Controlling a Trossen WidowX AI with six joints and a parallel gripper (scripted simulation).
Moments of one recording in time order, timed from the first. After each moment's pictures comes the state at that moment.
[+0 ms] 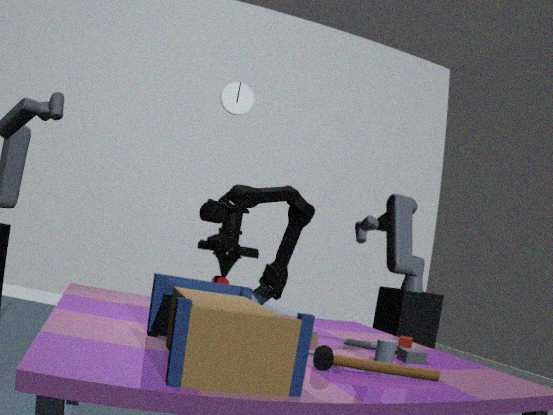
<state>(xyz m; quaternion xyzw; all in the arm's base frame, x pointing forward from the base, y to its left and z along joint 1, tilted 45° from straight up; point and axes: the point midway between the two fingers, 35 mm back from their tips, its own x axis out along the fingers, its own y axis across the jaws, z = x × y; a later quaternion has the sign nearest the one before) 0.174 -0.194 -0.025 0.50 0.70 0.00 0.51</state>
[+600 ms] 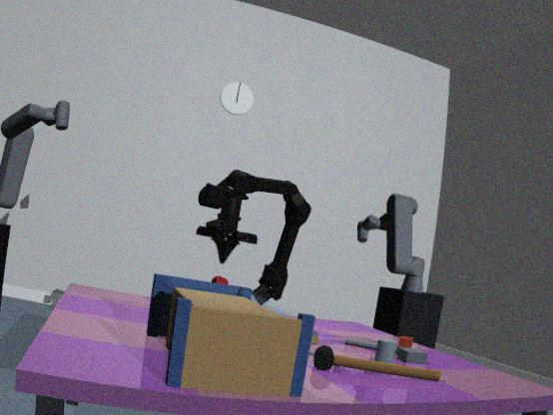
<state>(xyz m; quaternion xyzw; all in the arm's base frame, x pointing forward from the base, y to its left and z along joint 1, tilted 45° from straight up) 0.176 -0.231 -0.003 0.50 0.70 -0.01 0.51</state>
